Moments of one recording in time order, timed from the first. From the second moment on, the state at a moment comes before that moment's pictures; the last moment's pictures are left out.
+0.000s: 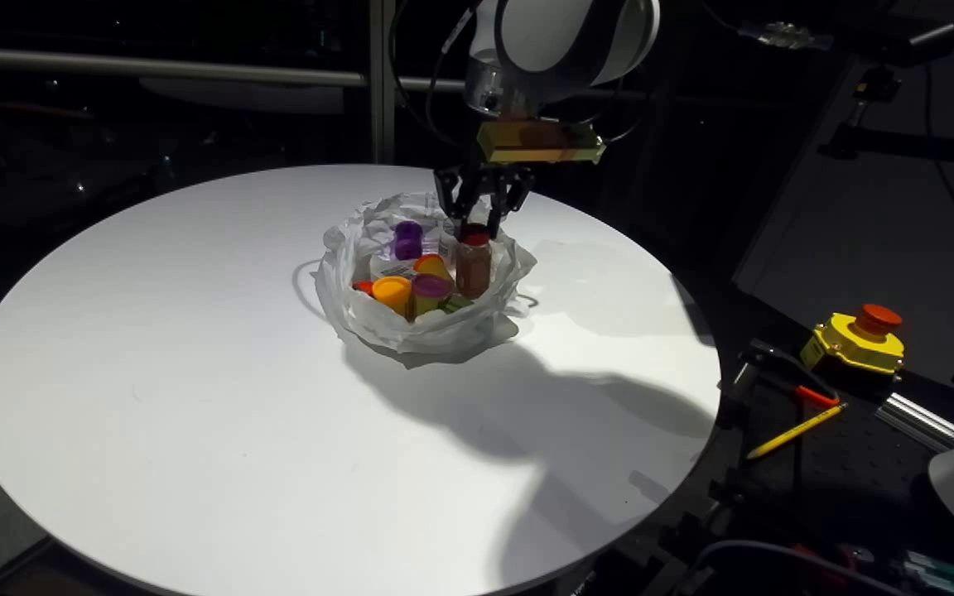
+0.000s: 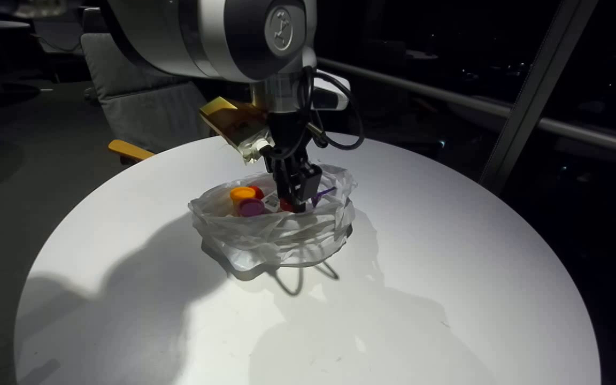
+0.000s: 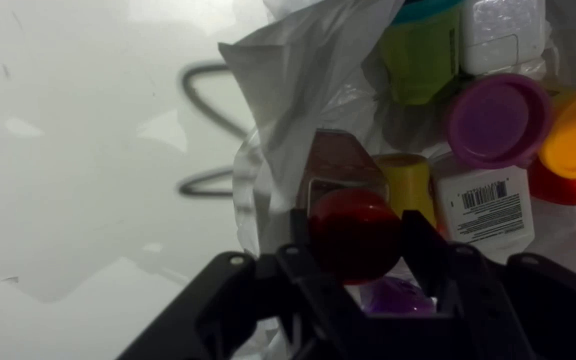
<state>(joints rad) 0.12 0.46 -0.13 -2.13 -0.05 2.69 0.51</state>
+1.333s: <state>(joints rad) -0.02 -0.13 -0.15 -2.53 0.11 2.64 0.37</state>
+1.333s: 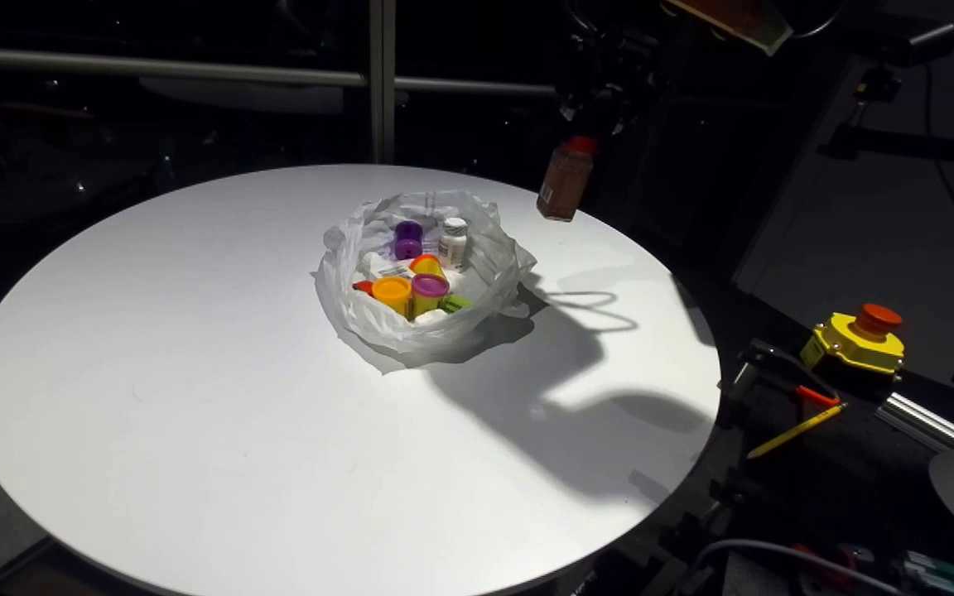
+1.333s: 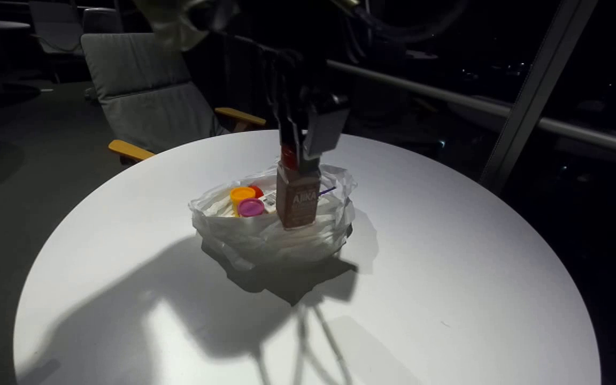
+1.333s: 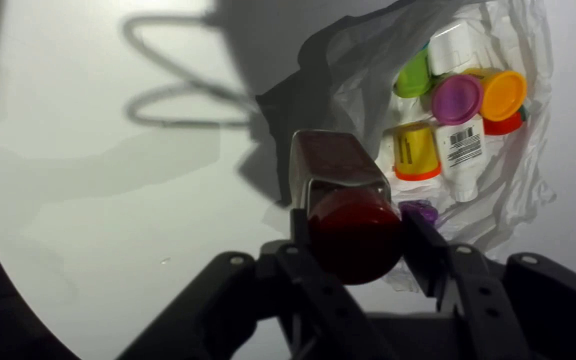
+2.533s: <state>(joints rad) -0.13 0.38 -0.18 -2.26 0.20 2.76 0.30</state>
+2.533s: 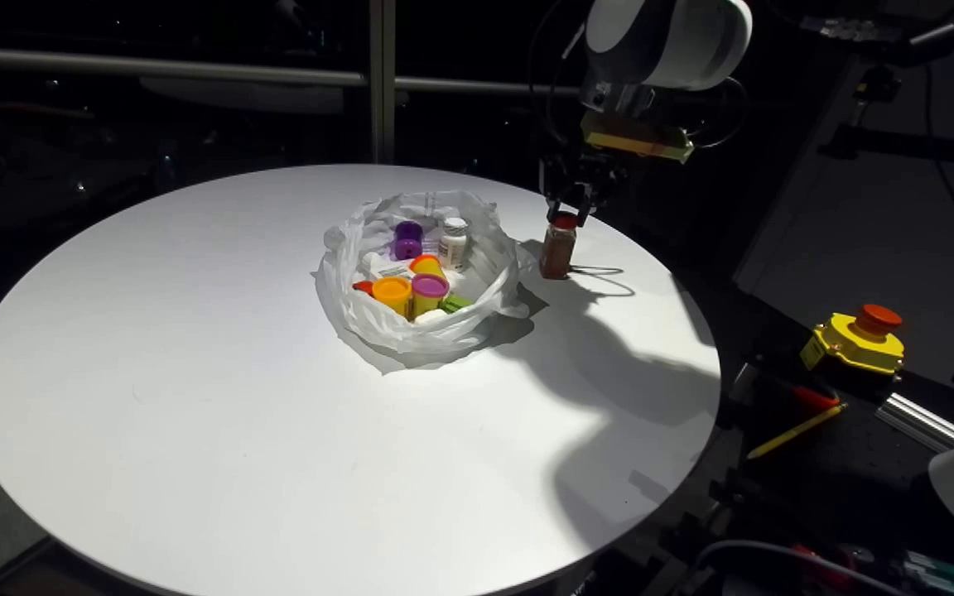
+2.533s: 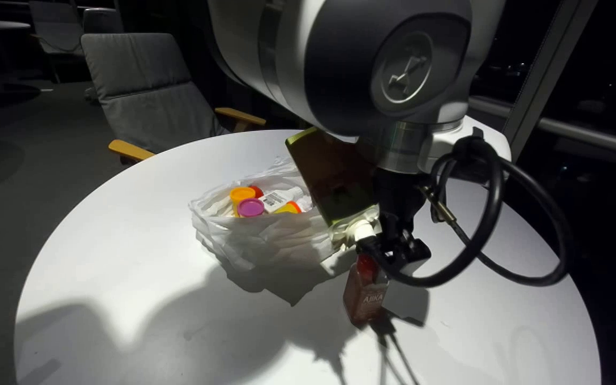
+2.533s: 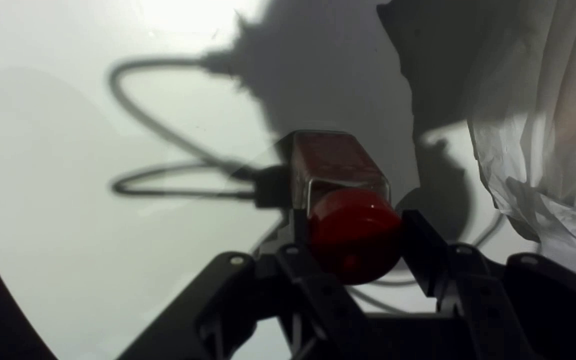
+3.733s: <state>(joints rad) 0.04 0.23 -0.03 -2.21 0.25 2.66 0.46</state>
